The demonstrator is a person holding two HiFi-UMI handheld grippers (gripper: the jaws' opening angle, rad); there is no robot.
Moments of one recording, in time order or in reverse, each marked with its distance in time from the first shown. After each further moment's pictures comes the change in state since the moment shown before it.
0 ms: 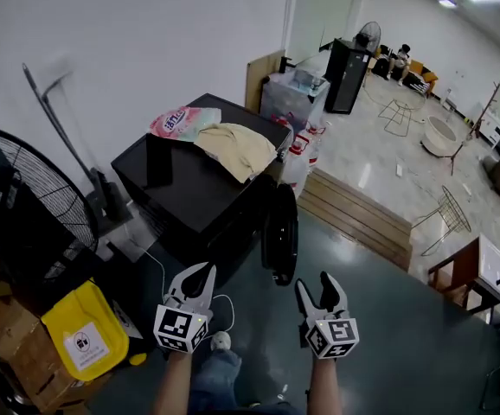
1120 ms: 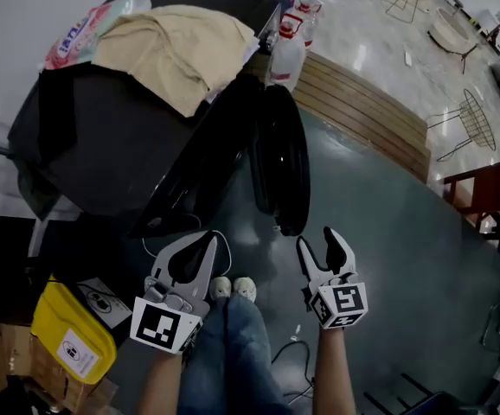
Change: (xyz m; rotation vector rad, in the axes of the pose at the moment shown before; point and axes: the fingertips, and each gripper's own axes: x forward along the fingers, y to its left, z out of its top) left arm 0.156 0.008 -0.142 -0.042 0.153 -0.221; right arm 0.122 -0.113 -0.202 0.055 0.246 -0.113
